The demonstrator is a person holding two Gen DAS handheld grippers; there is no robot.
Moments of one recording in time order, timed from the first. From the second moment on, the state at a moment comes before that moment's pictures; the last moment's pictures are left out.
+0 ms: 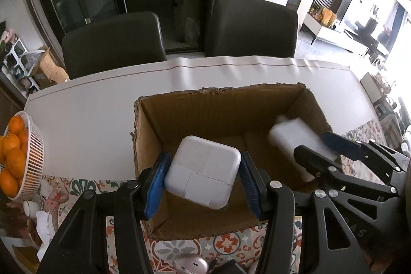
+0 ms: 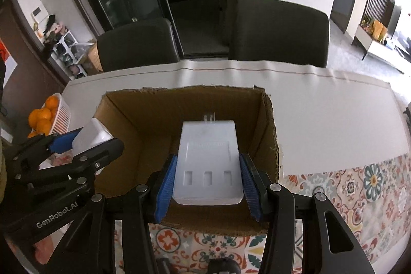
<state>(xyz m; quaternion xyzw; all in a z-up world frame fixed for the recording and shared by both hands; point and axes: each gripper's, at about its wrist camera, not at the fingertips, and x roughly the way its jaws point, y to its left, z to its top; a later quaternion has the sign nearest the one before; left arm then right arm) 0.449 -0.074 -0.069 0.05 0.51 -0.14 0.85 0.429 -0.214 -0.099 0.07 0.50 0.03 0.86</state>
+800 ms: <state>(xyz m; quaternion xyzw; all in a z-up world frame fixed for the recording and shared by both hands) 0.387 -0.054 -0.016 0.08 0.42 -0.09 0.90 0.366 -0.210 -0.054 0.06 0.42 -0.03 0.91</state>
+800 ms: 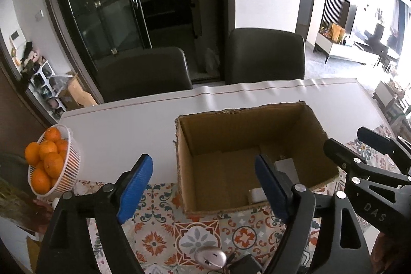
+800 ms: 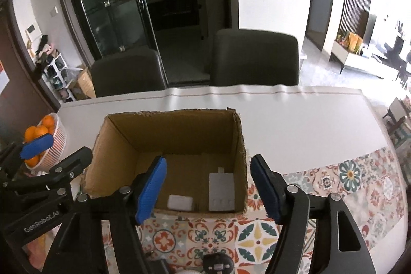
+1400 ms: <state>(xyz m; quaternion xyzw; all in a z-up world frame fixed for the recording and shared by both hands) 0.314 -0.026 0.014 0.07 0.37 -0.08 0.92 0.295 -0.192 -0.018 0.05 0.36 -0.02 0.93</state>
